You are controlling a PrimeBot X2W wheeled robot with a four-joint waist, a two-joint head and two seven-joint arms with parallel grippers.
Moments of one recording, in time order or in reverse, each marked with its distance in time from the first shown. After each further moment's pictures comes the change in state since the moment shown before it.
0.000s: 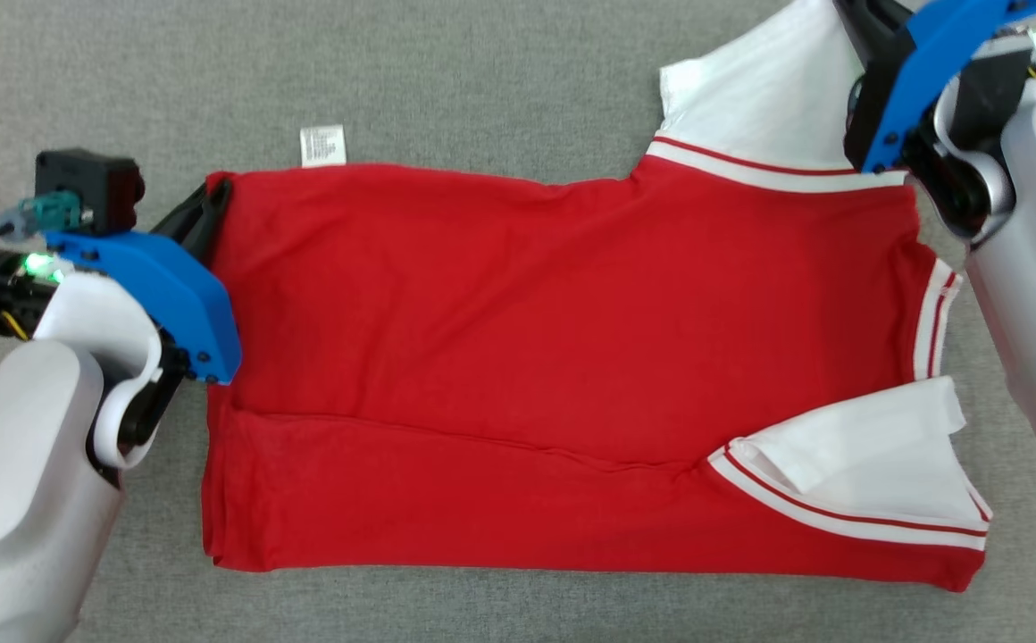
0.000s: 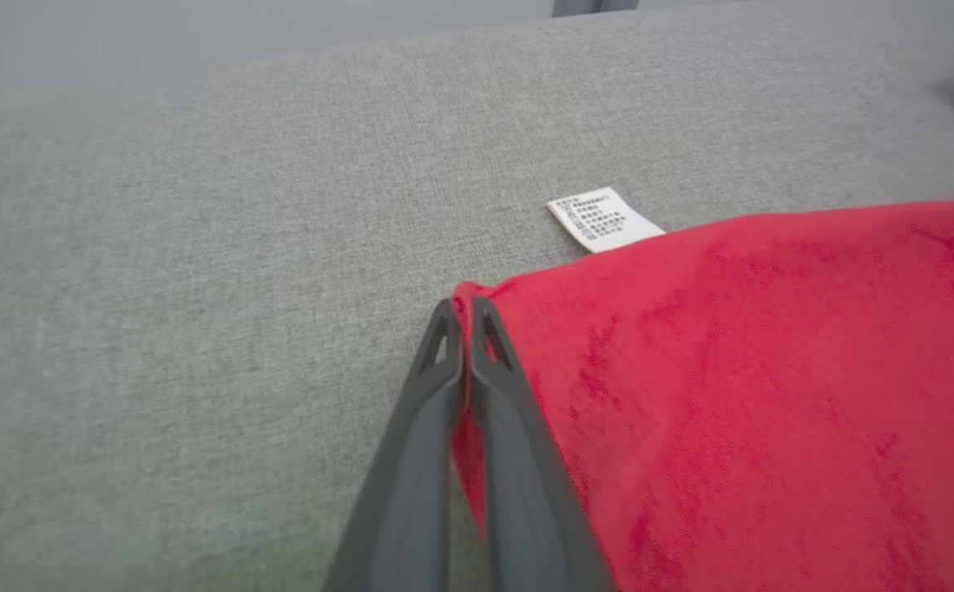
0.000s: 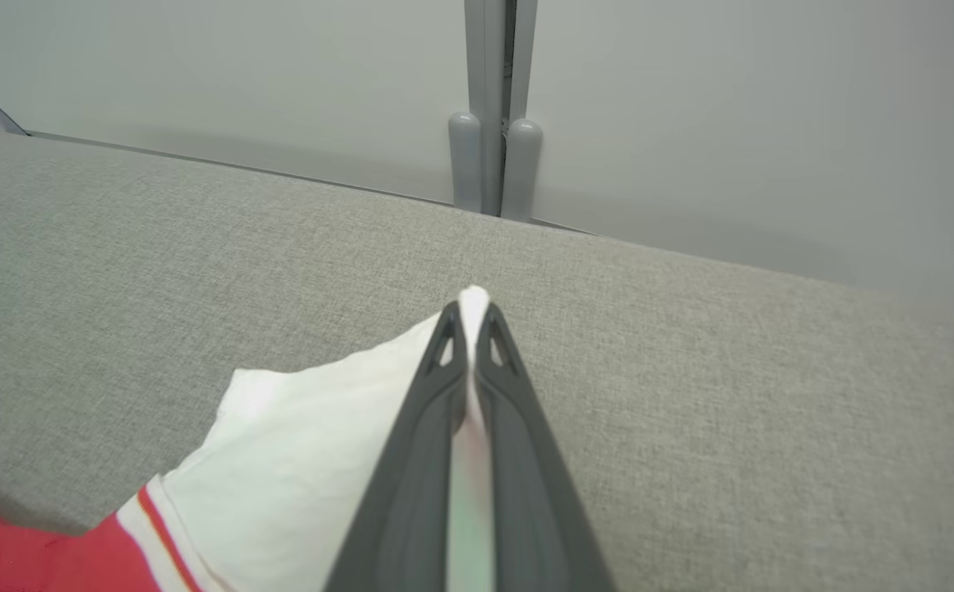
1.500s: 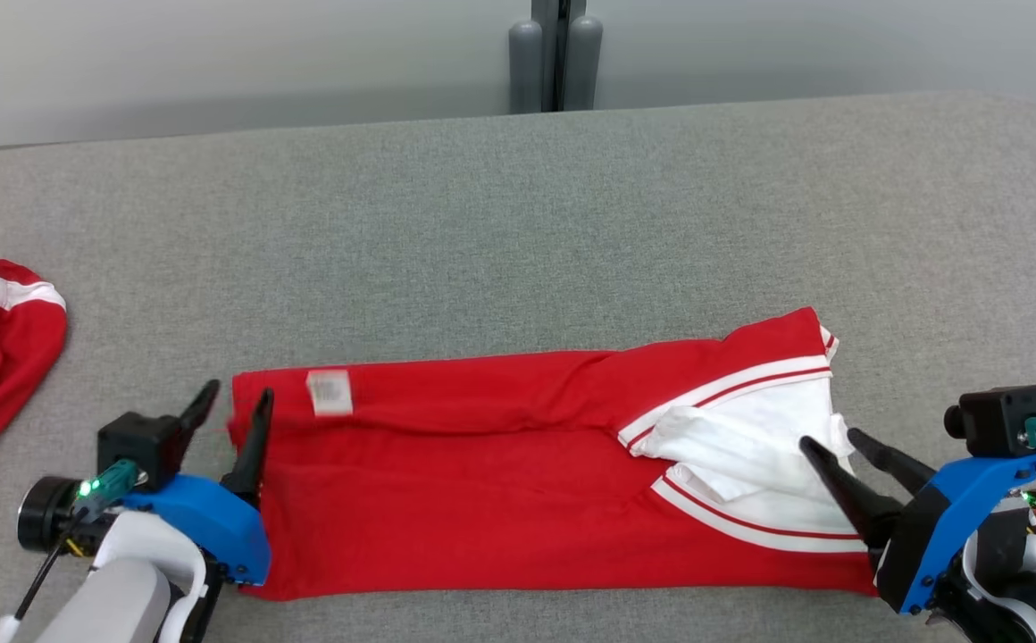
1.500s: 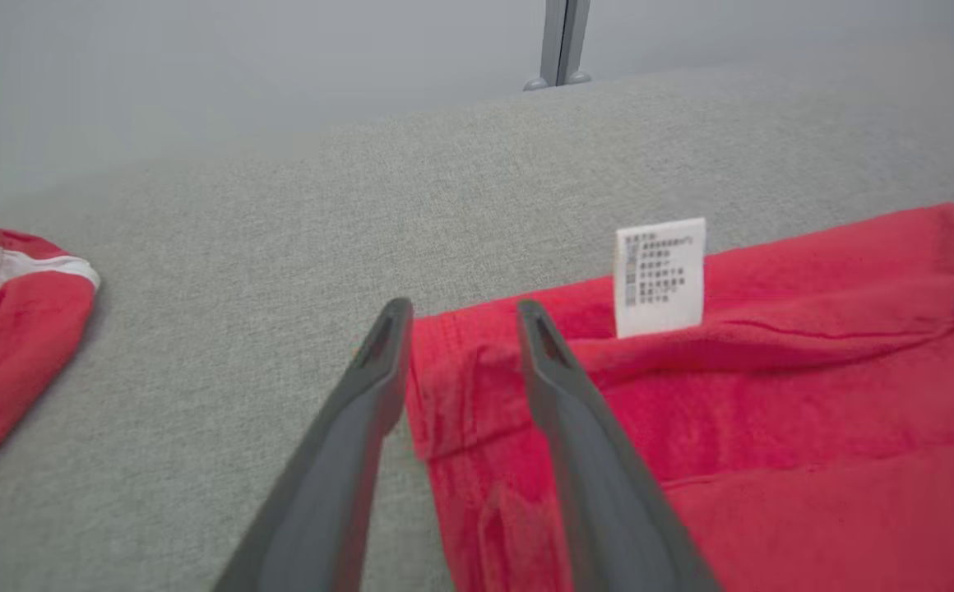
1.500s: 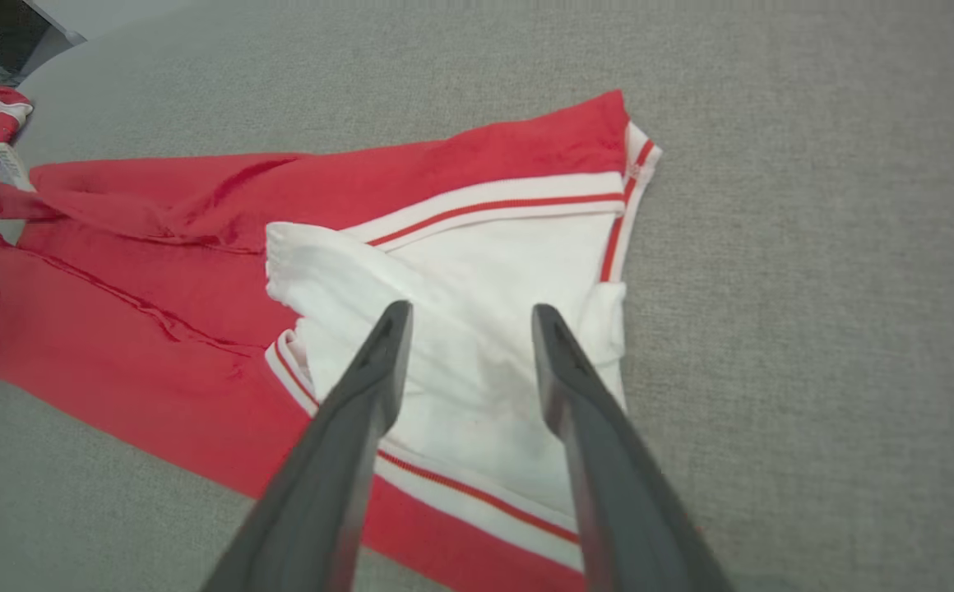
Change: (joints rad) left arm 0.340 -0.006 -0.063 0.074 0.058 0.054 -0.384; right arm 1.038 -0.017 -0.279 -0.863 0.126 0.000 0.326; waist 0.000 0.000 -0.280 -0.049
